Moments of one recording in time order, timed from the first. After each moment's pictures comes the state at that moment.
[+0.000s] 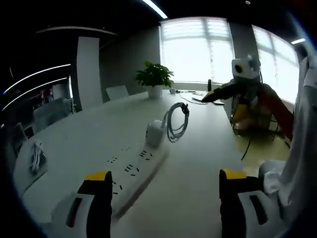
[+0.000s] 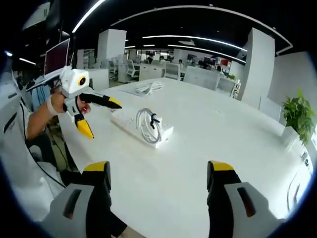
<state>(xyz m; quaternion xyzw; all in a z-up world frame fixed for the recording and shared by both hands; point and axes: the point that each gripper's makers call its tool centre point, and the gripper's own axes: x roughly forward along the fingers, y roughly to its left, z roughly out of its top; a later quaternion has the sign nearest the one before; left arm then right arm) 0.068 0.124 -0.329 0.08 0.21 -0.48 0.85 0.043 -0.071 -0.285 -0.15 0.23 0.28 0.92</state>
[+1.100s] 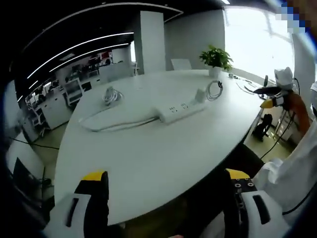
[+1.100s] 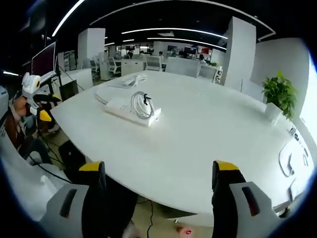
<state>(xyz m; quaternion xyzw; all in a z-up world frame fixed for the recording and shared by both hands) -0.039 0.298 -0.320 0.07 0.32 -0.23 0.92 -0.019 -0.105 -0.289 -0.11 0.26 0.20 0.94</state>
